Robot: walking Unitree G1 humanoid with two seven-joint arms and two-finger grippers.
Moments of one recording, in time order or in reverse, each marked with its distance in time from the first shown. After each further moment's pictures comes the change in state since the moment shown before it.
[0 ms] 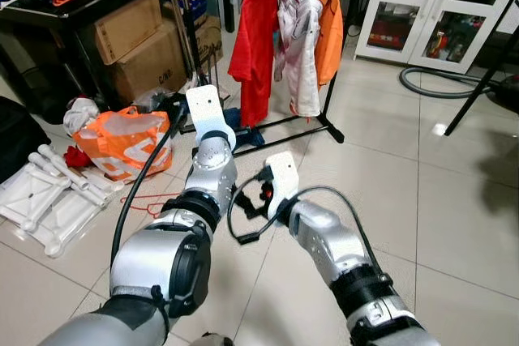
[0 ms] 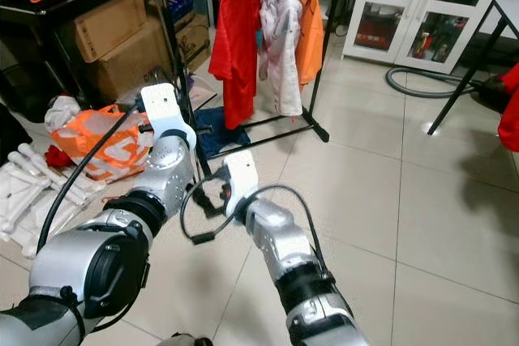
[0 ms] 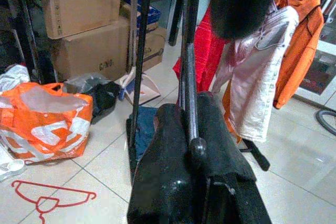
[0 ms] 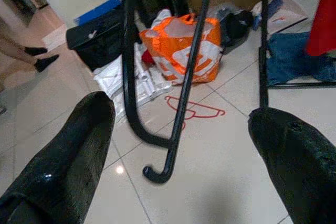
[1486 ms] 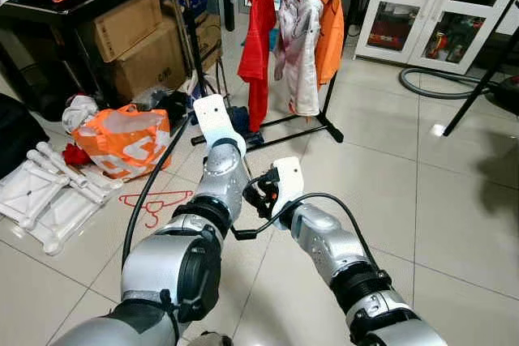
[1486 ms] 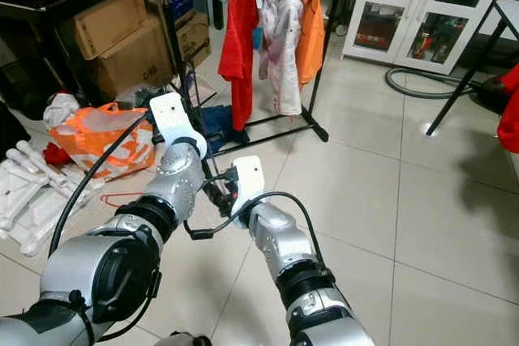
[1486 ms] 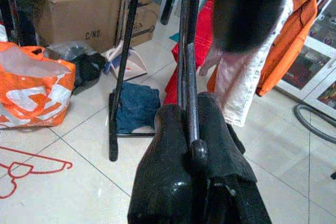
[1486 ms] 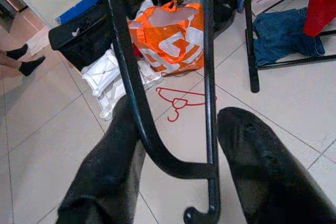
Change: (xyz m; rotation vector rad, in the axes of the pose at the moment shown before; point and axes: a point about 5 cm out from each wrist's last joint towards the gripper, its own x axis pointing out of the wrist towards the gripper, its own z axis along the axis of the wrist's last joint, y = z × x) left arm -0.007 -0.013 -0.015 -0.113 0.085 -0.018; right arm 0.001 -0.012 -0.015 0.076 0.029 -0.071
